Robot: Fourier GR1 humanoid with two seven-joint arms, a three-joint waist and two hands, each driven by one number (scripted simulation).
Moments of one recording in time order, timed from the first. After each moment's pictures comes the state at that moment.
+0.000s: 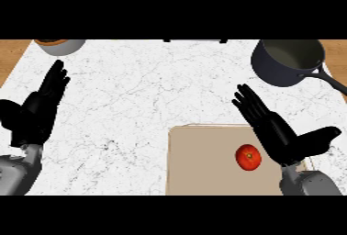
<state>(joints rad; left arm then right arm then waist) -0.24 0.55 -0.23 -1.58 0.27 0.36 0.16 -0.15 -0.31 0.28 -1.62 -0.45 0.03 0.05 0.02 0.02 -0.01</state>
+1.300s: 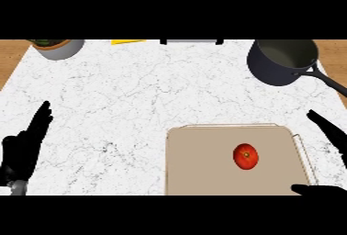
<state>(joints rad) 0.03 0.57 -0.17 -1.52 0.20 0.31 0.08 0.20 -0.77 0.19 -1.93 0.26 -0.20 0.18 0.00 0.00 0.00</state>
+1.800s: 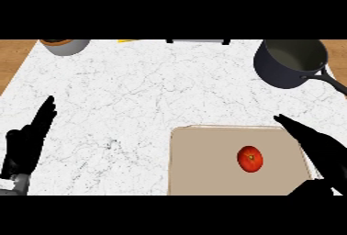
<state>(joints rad) -0.01 0.56 -0.17 -1.50 0.19 0.28 0.09 -0.06 -0.82 0.39 -1.94 0.27 0.17 0.65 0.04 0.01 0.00</state>
